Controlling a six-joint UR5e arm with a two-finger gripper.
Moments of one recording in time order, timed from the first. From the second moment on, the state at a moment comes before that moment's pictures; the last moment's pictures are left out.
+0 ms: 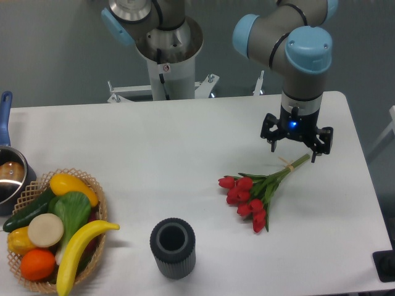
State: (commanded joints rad) arm 2.73 -1.82 -1.70 -0.96 1.54 1.15
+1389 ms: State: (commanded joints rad) arm 2.70 -1.92 -1.87 -0.82 1.46 1.46
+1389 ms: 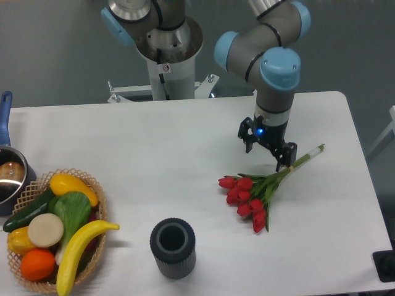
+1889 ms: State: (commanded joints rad) arm 2.70 -1.98 -1.80 -0.79 1.42 1.46
